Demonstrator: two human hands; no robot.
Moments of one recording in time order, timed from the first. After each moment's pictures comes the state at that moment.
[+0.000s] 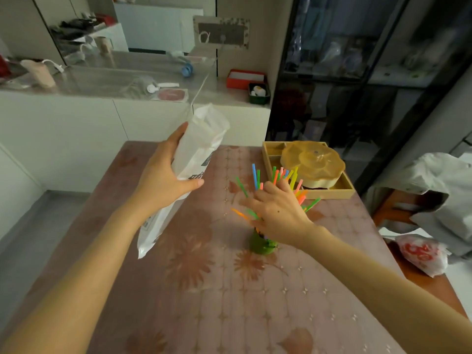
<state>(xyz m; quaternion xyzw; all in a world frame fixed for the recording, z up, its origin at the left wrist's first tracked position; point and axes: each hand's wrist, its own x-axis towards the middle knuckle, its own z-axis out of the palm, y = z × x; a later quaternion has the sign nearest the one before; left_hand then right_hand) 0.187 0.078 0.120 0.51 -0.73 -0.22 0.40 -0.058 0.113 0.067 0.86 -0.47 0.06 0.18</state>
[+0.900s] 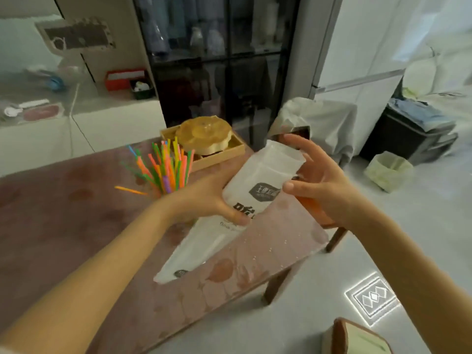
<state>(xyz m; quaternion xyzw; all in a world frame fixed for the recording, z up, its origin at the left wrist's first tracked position) -0.031 0.257 0.149 0.18 -0.84 -0.51 0.05 -0.215 0.387 0.149 0.48 -0.55 0.55 -0.40</state>
